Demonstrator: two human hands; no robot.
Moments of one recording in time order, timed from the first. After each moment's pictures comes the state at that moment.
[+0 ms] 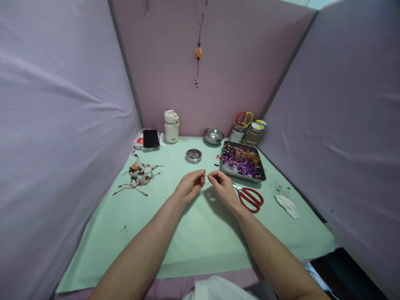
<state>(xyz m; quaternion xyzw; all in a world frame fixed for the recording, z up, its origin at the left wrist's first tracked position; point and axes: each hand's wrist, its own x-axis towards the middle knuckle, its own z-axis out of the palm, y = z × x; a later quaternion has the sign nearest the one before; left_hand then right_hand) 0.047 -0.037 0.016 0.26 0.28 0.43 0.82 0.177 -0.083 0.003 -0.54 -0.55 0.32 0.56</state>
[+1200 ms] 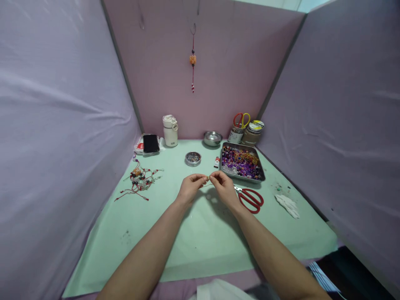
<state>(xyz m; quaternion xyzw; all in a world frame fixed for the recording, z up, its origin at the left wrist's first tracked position) 0.048 -0.045 0.015 0.47 0.39 0.43 0.67 0.182 -0.084 0.008 -0.53 -0.54 0.30 0.58</state>
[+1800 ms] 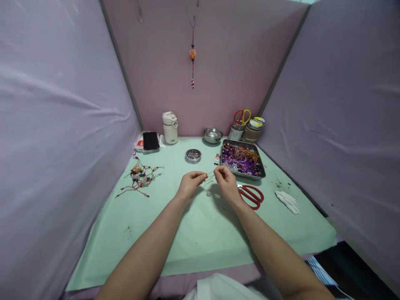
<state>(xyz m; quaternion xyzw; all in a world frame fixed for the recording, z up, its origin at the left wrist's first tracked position) 0.047 -0.040 0.009 0.46 0.40 0.43 0.67 0.187 -0.082 0.006 -0.55 -0.51 0.28 0.60</state>
